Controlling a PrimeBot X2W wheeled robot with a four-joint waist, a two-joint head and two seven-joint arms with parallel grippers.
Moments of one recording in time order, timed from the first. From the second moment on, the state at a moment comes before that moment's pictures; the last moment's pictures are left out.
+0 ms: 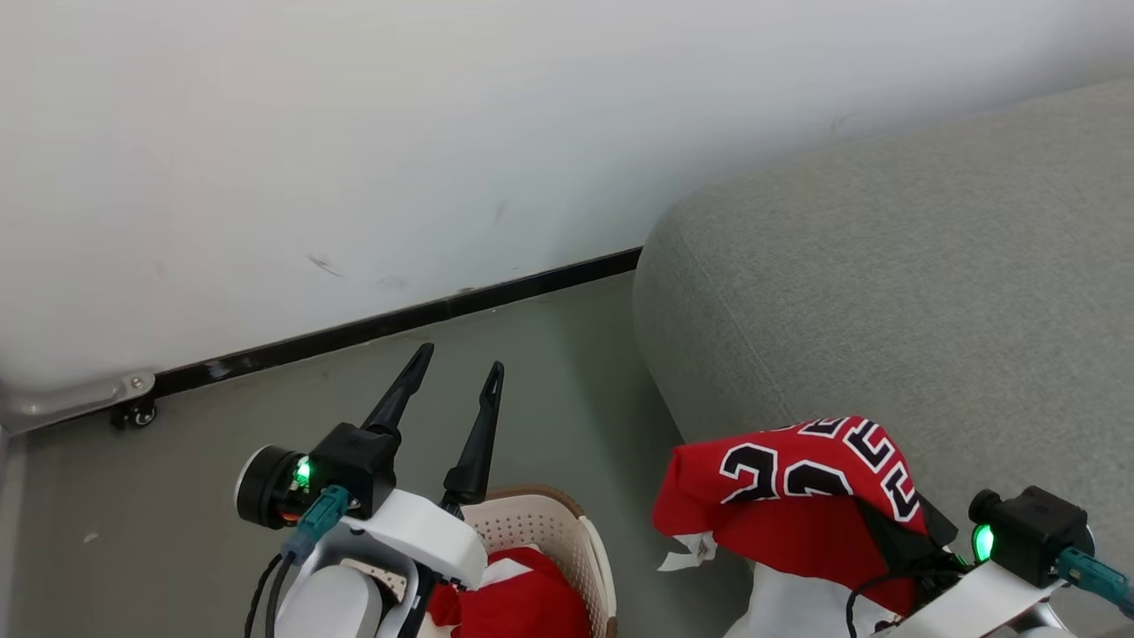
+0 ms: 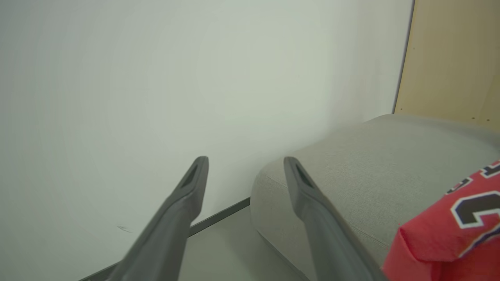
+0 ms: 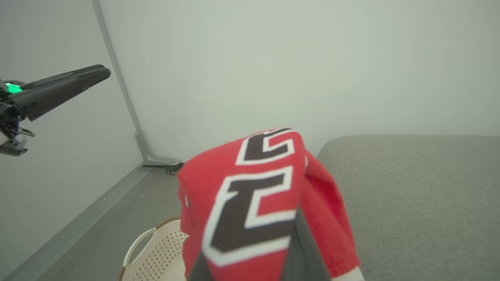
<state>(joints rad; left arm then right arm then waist) -0.29 0.12 -0.40 0.29 -0.25 0.06 -0.22 -0.02 -0.37 0.32 0.09 0.43 0.12 -0.15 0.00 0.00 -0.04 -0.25</state>
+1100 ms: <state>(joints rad) -0.23 0.19 -0.31 0.18 -0.24 0.14 -0.23 -0.32 -0.44 0.07 0.01 0.43 0.12 -0.02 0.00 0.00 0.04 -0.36</state>
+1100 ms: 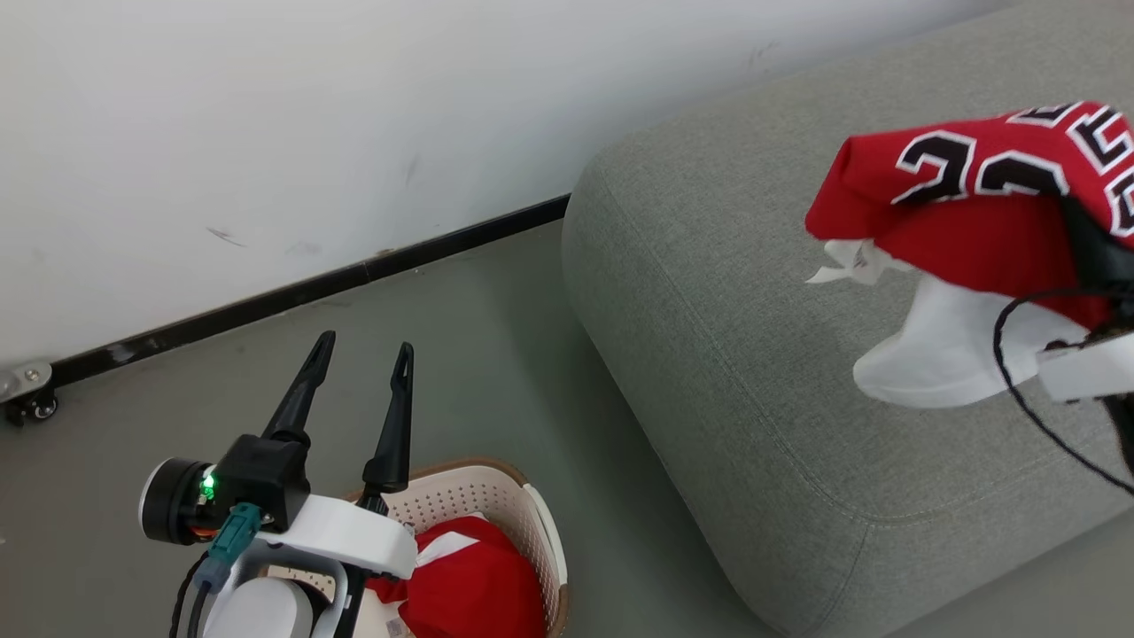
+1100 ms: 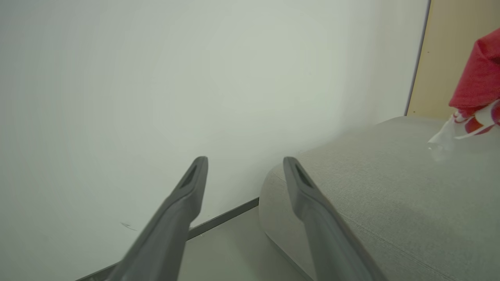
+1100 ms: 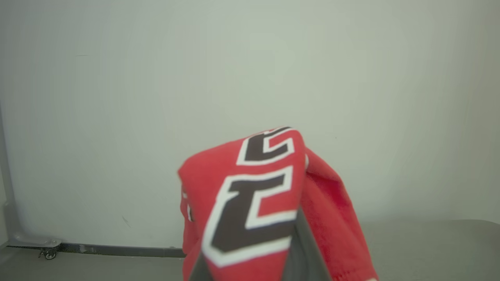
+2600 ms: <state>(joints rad) -0.33 0.30 -0.35 -0.21 -0.11 0.16 -0.04 -0.87 -0.66 -0.22 0.62 0.38 0.12 -0.02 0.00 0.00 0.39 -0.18</state>
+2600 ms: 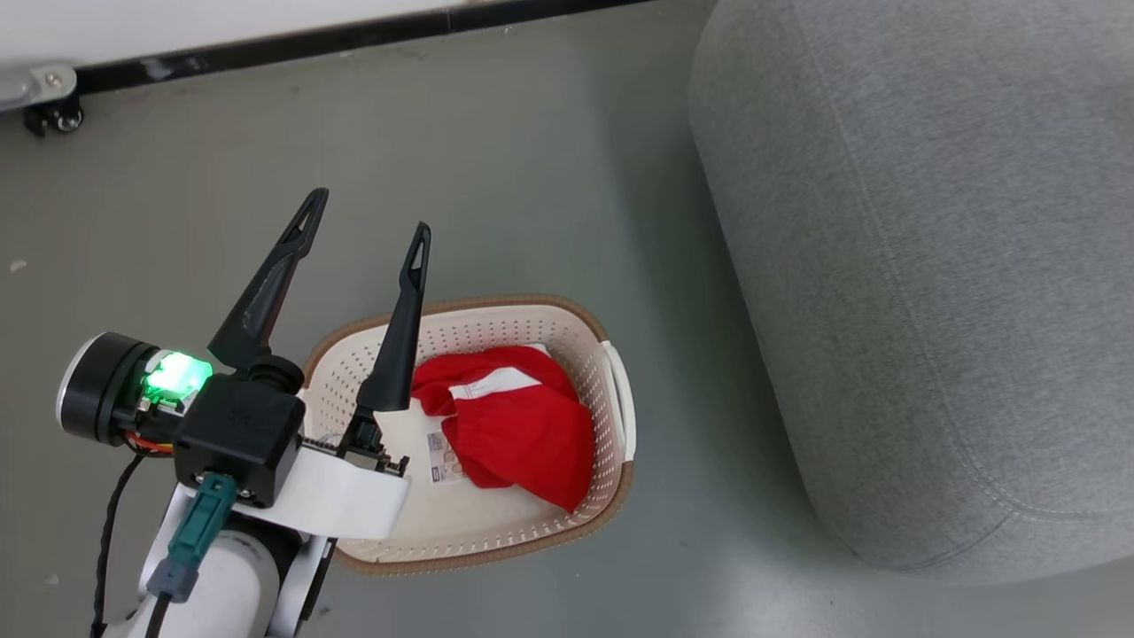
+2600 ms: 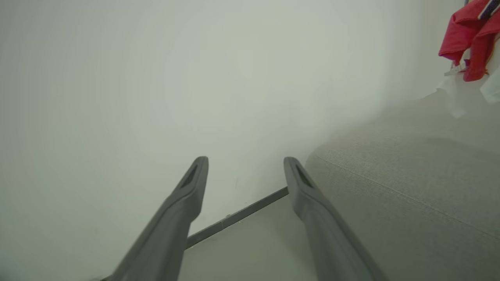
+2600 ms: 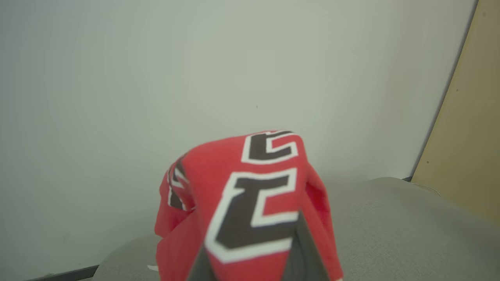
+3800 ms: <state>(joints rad) -0.37 0.31 -0.37 -0.24 -0.09 0.14 0.00 -0.80 -0.40 -0.21 0.97 0.30 0.12 -0.21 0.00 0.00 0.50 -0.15</state>
